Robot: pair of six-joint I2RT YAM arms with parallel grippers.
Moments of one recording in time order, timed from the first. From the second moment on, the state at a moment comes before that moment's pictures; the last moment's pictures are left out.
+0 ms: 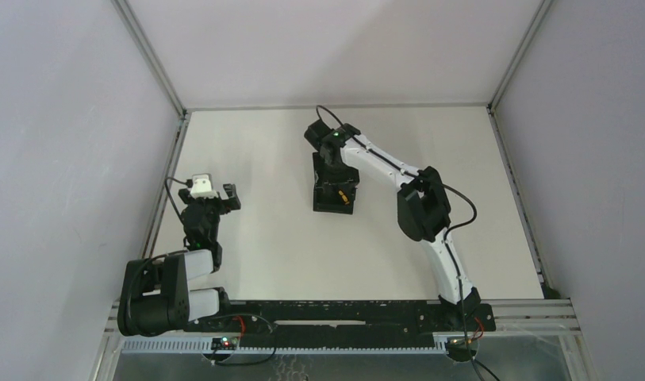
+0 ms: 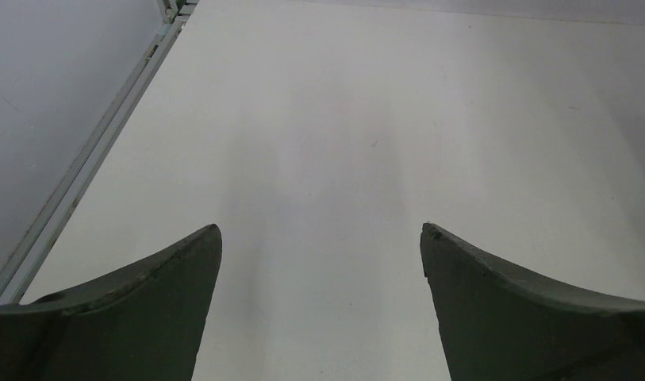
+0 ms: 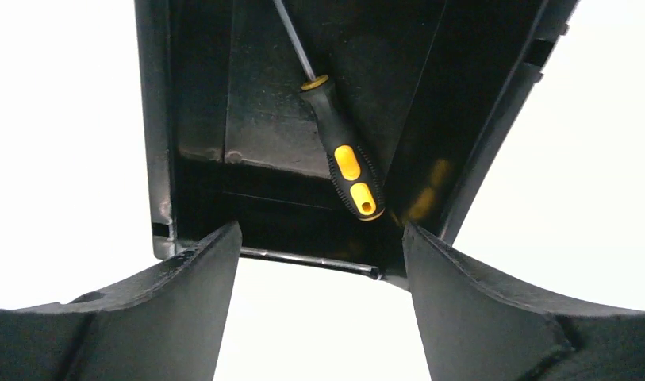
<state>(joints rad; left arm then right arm) 0.11 1.26 0.16 1.02 0.03 -0.02 0.72 2.27 2.07 -1.12 0.20 0.59</state>
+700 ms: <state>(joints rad) 0.11 1.26 0.16 1.02 0.03 -0.02 0.70 2.18 2.15 -1.16 0.19 0.64</state>
